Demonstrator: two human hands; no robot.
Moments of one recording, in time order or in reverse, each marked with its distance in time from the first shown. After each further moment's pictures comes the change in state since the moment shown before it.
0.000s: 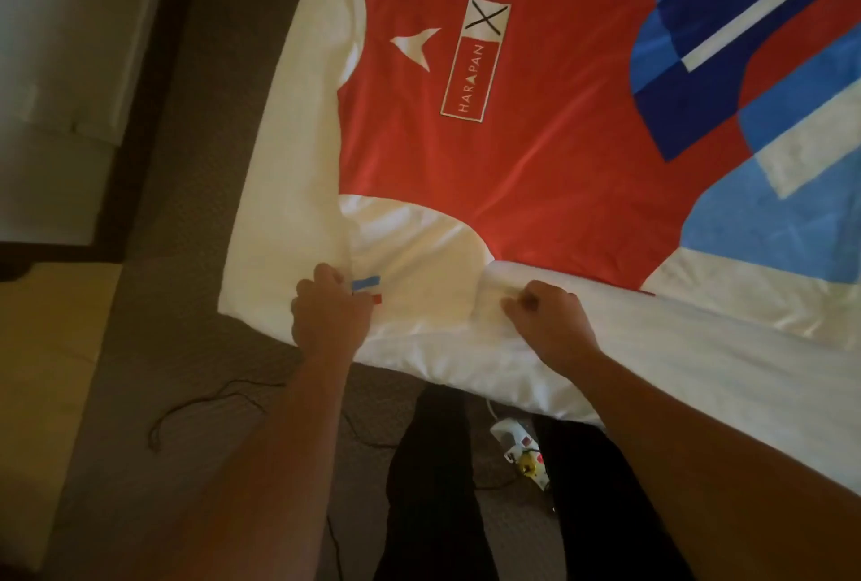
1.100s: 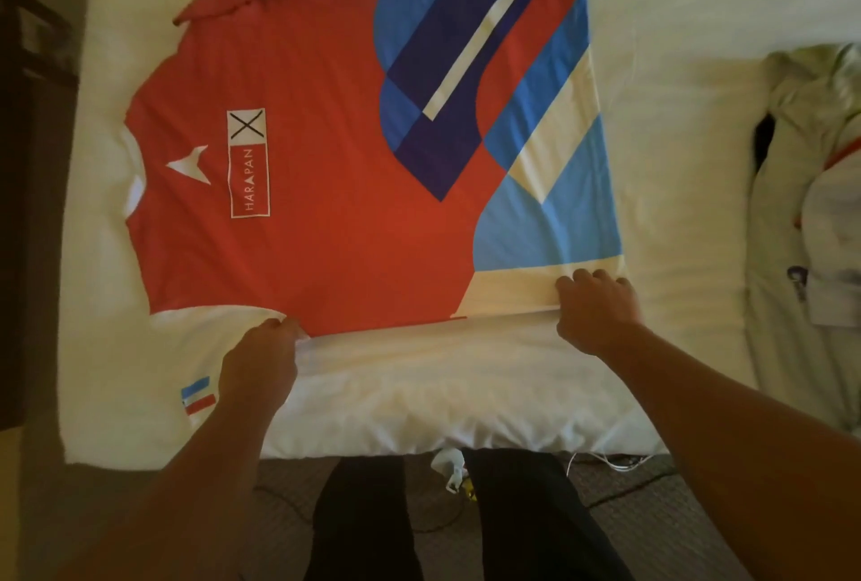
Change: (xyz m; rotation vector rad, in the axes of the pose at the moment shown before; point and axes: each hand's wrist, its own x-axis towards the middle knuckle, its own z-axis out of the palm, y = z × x) left_hand -0.067 0.141 0.053 0.792 -0.096 0.621; right_hand -0.001 0.208 -0.194 -0.725 0.127 0.088
